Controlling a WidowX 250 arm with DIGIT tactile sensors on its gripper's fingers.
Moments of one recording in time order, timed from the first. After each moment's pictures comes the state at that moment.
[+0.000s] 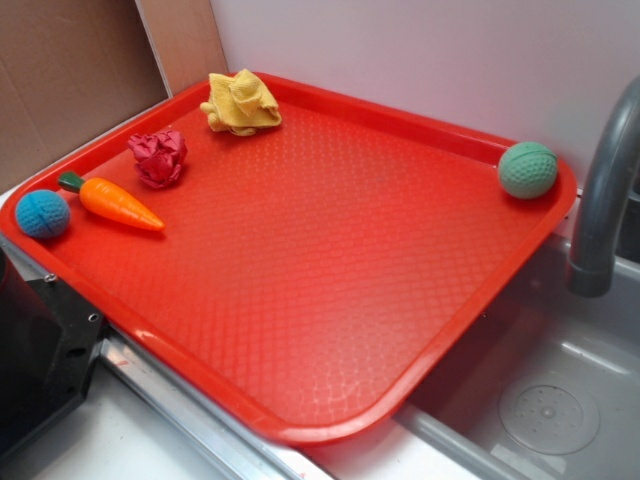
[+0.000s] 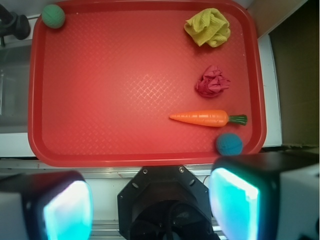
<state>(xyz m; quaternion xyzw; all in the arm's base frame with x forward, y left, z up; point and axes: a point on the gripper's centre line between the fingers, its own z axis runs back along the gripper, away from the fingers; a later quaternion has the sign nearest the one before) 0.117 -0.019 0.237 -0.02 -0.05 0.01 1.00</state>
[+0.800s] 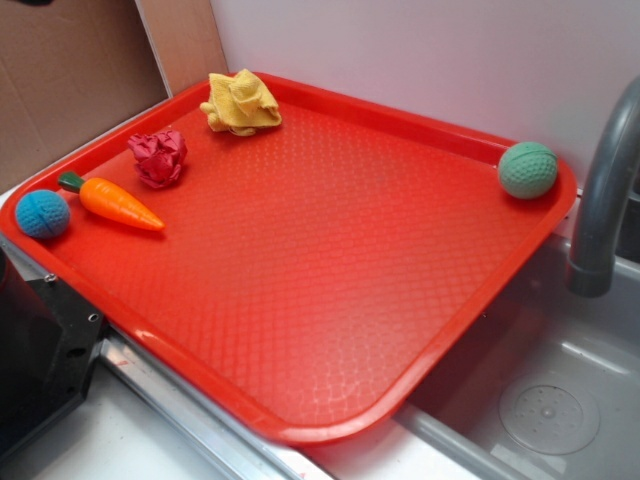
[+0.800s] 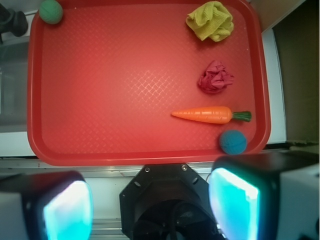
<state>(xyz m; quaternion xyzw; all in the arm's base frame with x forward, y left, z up) 0.119 -0.018 0.231 -0.02 -0.04 0.04 1.00</state>
